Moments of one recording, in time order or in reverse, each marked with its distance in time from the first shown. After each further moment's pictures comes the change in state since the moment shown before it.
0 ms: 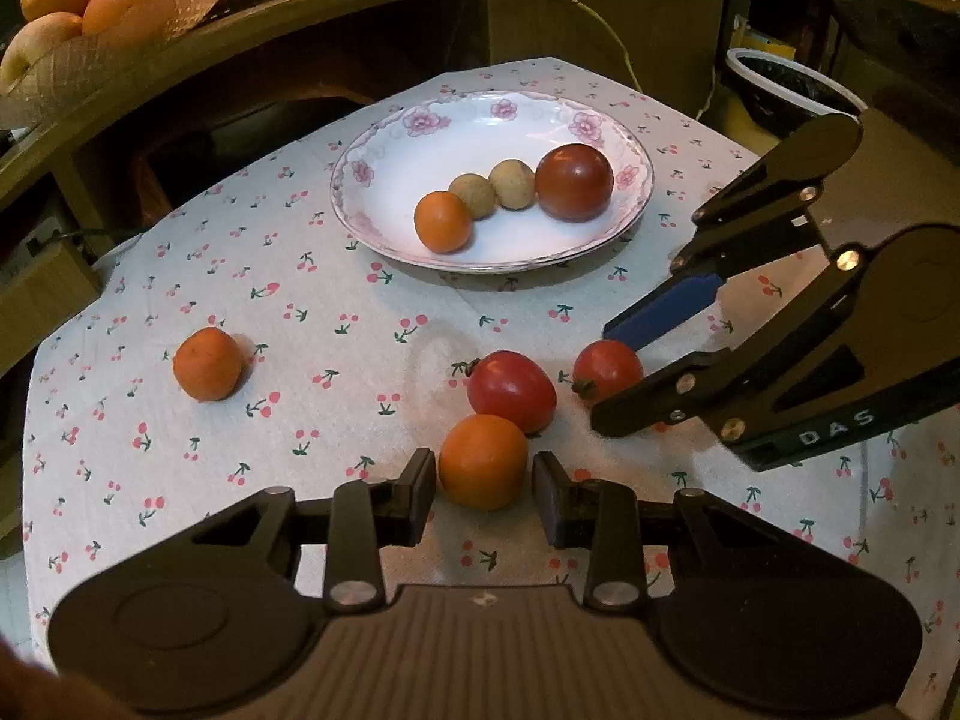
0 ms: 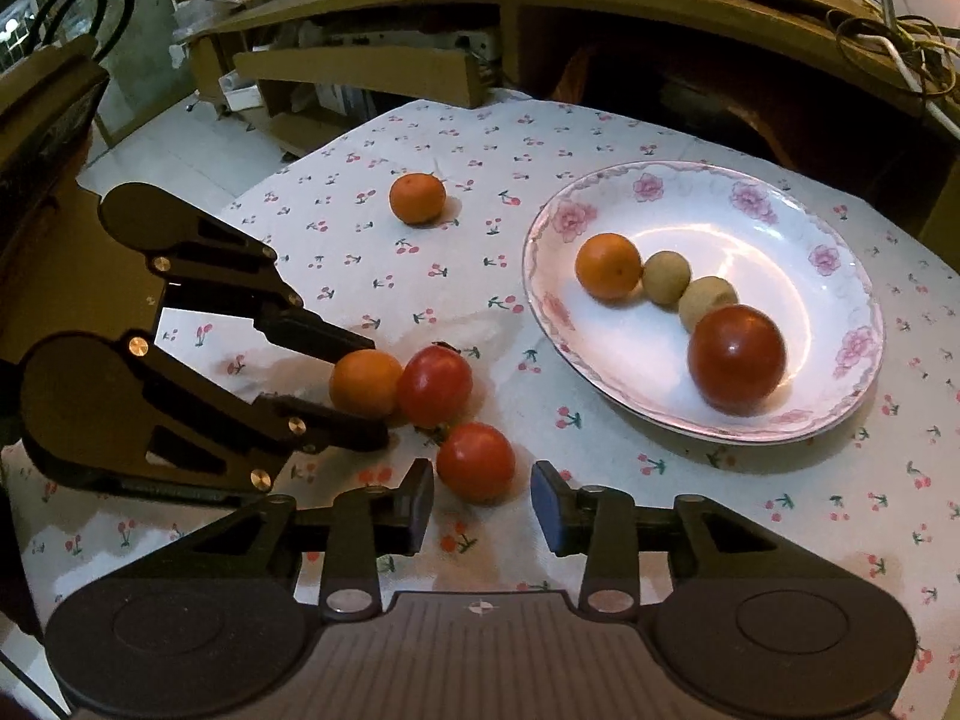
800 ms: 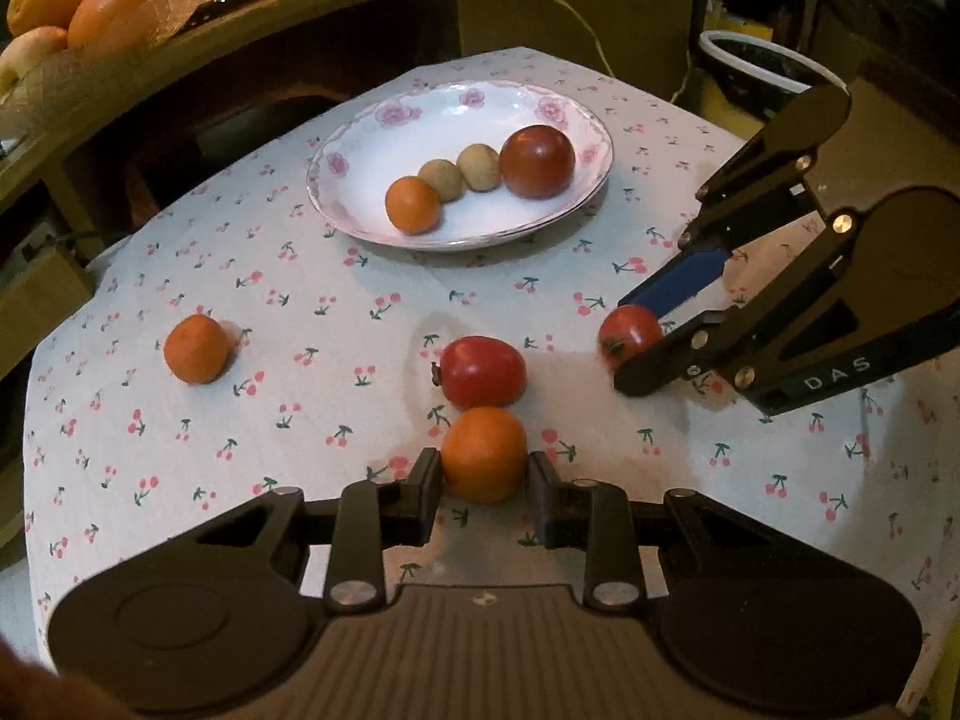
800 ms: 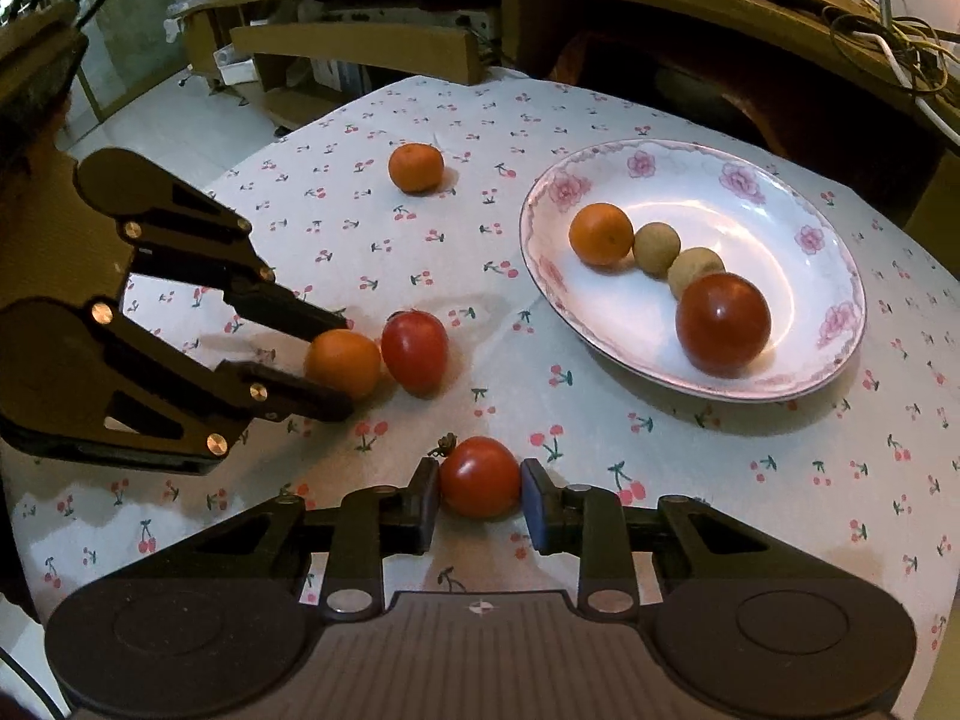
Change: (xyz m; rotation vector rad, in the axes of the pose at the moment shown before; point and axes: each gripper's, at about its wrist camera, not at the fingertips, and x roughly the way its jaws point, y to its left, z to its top) left arm -0.011 -0.009 -0.011 0.043 0.011 -0.009; right arm -0.009 0.005 -0.014 -0.017 0.041 -0.039
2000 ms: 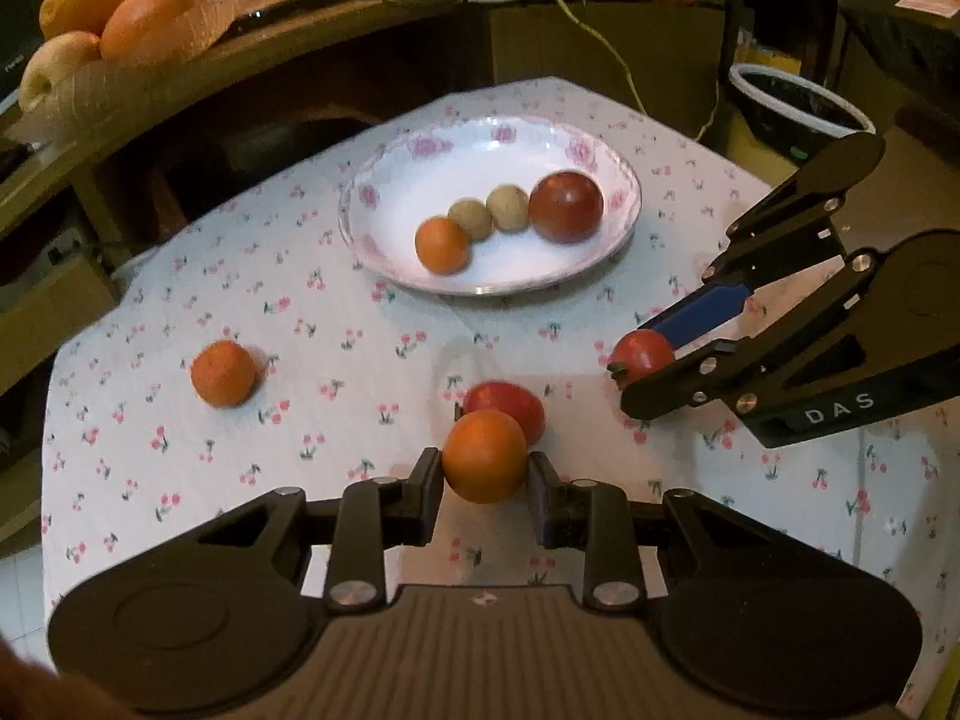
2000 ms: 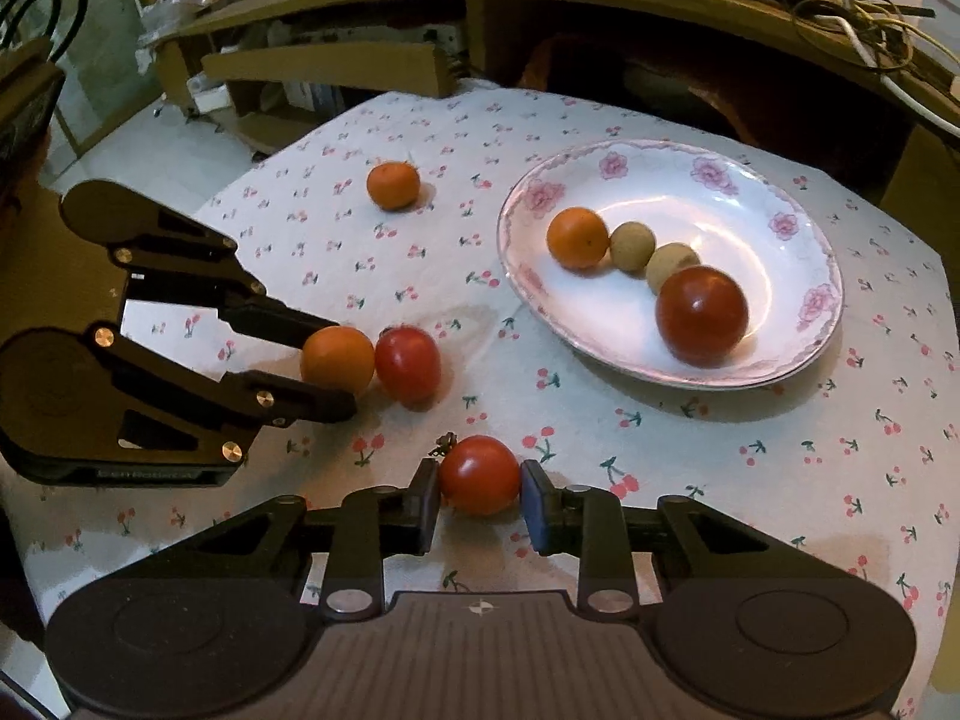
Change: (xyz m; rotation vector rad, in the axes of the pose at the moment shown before) left arm -0.006 0.003 0.015 -0.056 -0.043 0.034; right arm -0.008 -0.004 0.004 0.086 -0.032 -0.018
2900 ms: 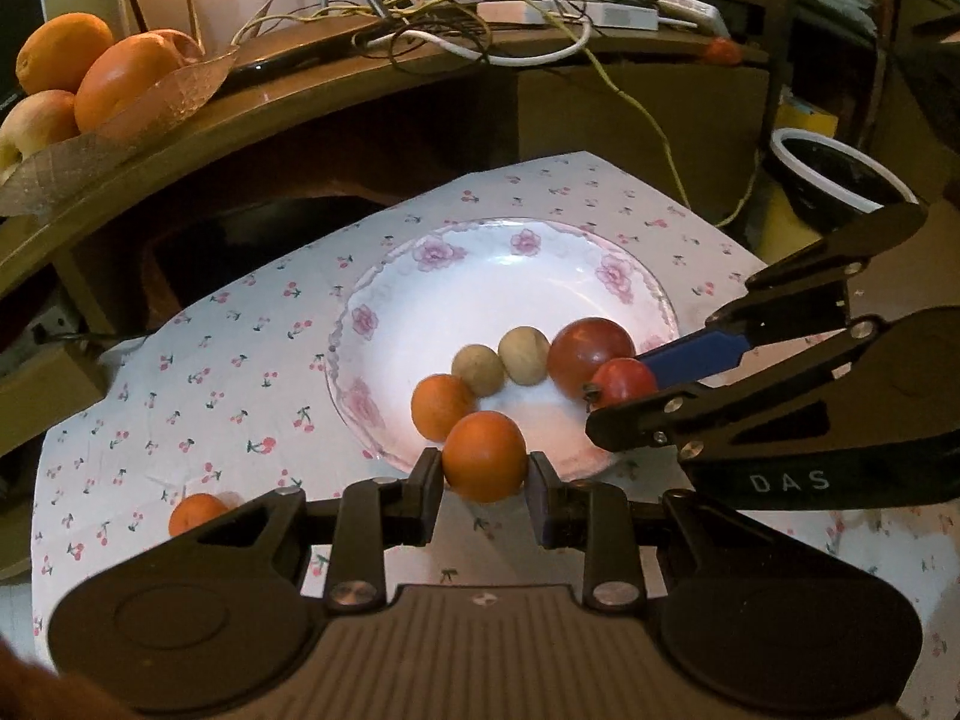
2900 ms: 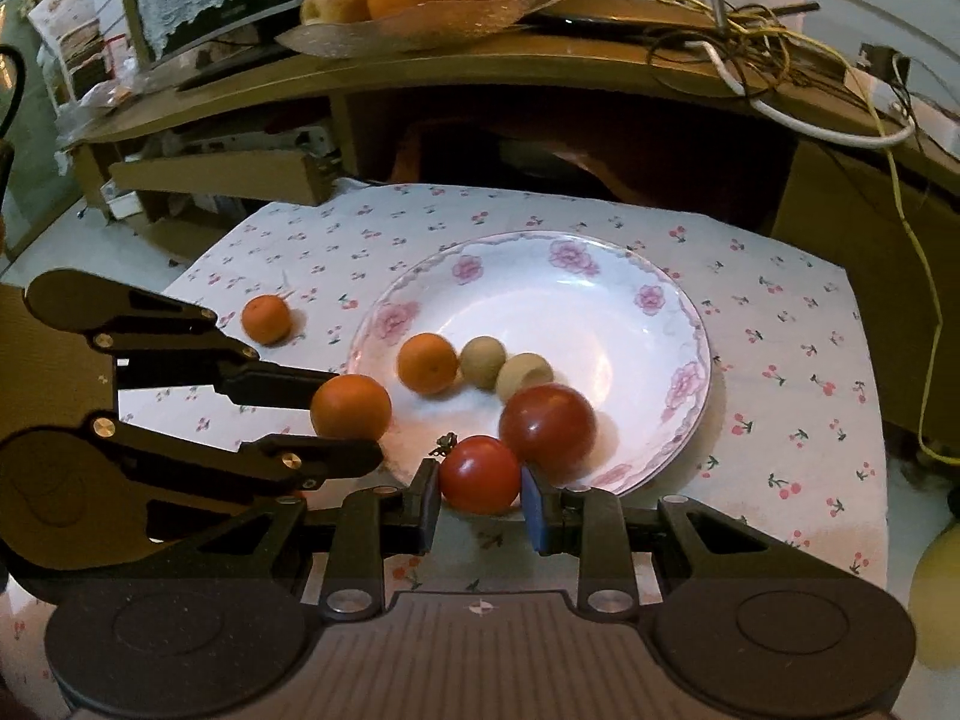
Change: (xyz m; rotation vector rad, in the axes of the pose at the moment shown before) left arm 0.032 -0.001 0.067 -0.055 -0.072 0.038; right arm -0.004 -0.048 0.032 0.151 -0.113 -0.114
